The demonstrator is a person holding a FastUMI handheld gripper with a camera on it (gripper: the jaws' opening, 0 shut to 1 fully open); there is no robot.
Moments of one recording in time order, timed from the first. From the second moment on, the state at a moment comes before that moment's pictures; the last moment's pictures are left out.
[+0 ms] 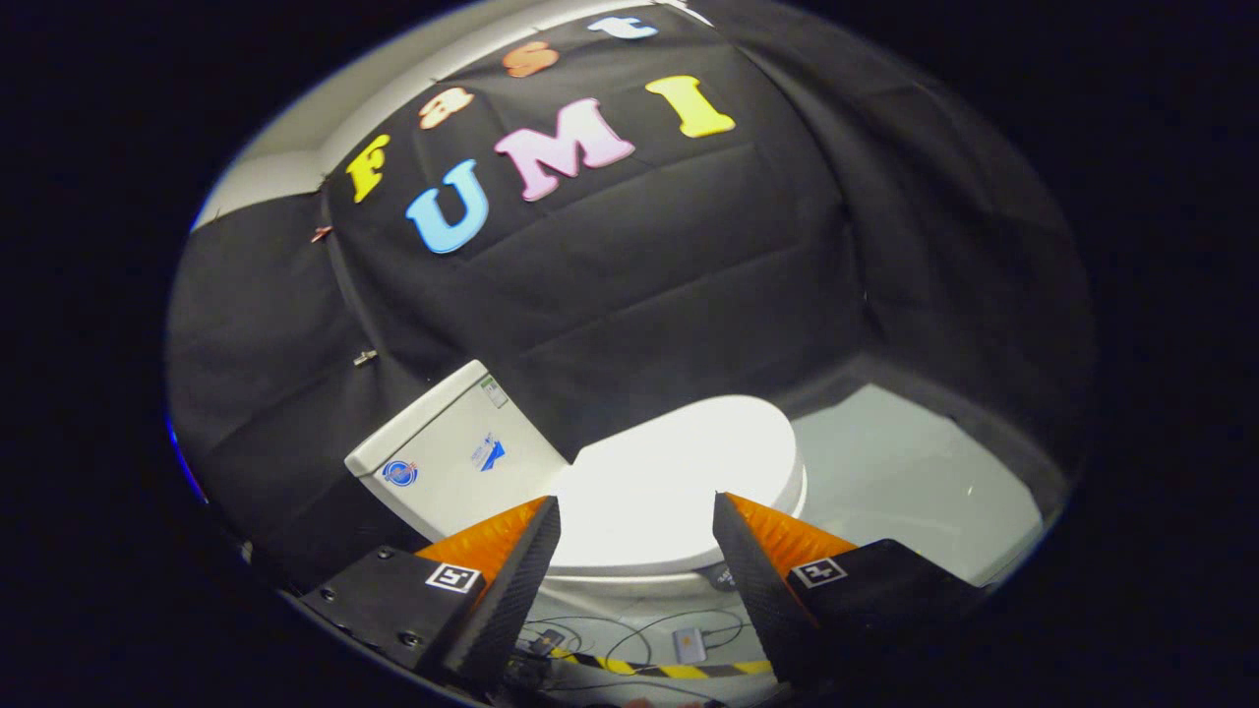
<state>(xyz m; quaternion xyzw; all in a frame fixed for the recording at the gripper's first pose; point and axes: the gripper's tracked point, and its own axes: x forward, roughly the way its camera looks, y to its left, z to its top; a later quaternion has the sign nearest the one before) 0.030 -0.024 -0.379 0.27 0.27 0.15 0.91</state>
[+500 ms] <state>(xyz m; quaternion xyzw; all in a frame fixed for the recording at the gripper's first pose) 0.023 -0.040 -0.497 0.37 0.41 0.13 0.82</state>
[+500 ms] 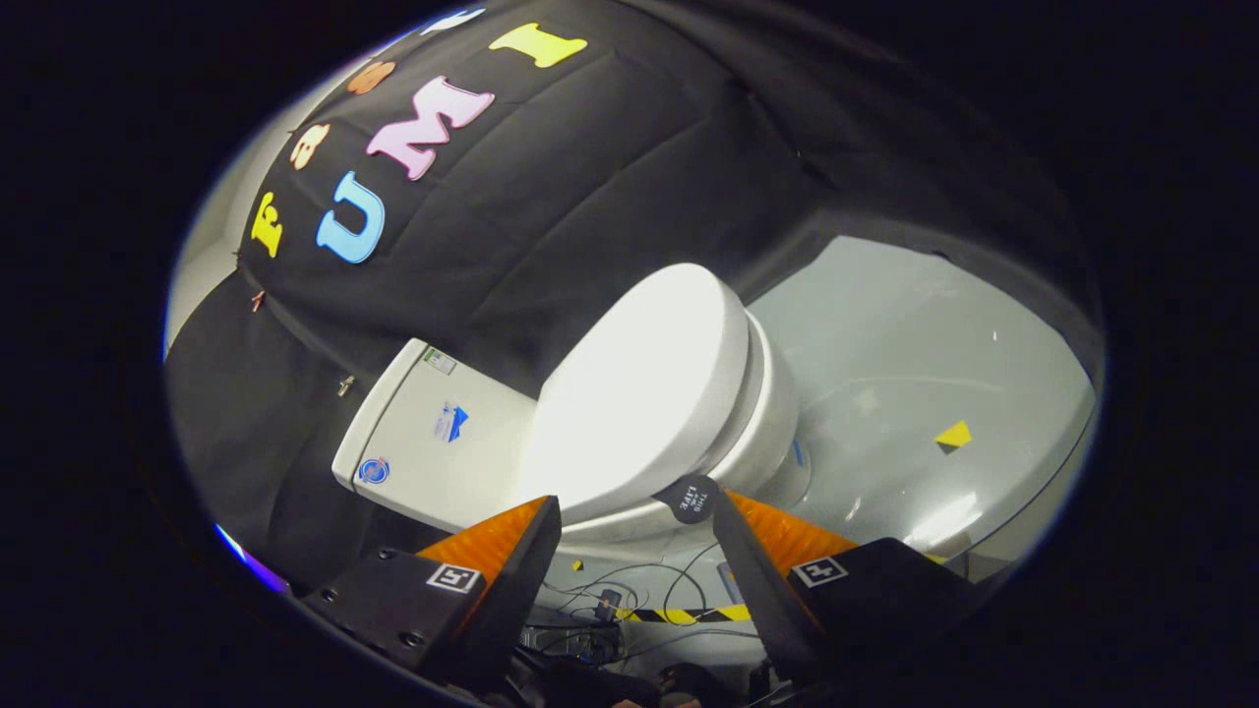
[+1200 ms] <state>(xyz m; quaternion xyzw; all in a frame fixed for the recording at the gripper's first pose) 0.042 -0.020 -0.562 0.49 0.46 0.12 0.73</state>
